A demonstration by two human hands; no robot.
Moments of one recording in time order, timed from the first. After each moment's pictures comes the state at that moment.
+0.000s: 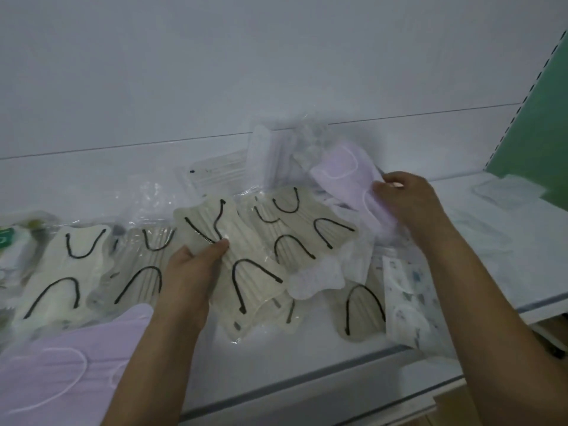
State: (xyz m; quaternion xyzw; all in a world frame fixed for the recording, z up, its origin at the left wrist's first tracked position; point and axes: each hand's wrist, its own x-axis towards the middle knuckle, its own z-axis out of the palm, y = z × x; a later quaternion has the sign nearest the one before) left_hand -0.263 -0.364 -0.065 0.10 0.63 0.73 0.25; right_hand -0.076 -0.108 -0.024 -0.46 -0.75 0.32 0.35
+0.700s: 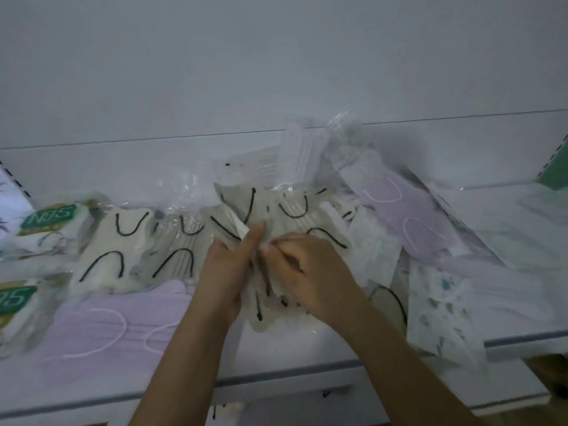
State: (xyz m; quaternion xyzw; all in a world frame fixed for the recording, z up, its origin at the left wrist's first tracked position) left_hand -0.231 -0.371 -0.057 0.12 0.62 0.73 0.24; right_hand -0.128 -0.278 -0.053 -0.15 -0.90 0.28 0.29
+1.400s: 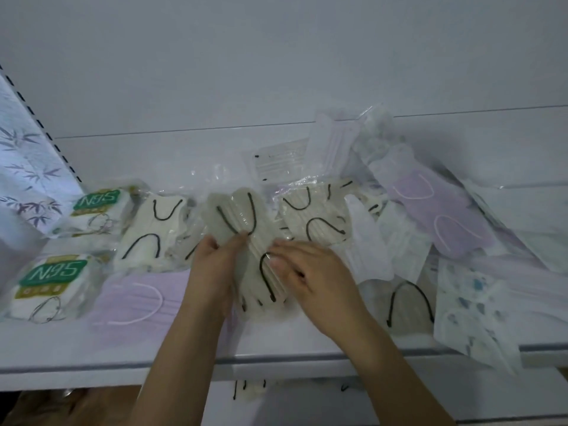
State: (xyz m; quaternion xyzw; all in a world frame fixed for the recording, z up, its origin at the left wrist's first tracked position) left_hand -0.242 -0.413 -0.056 0.02 0.64 0.75 0.18; right_hand -0.132 -0.298 -0.084 -0.06 -0.91 0.28 0.29
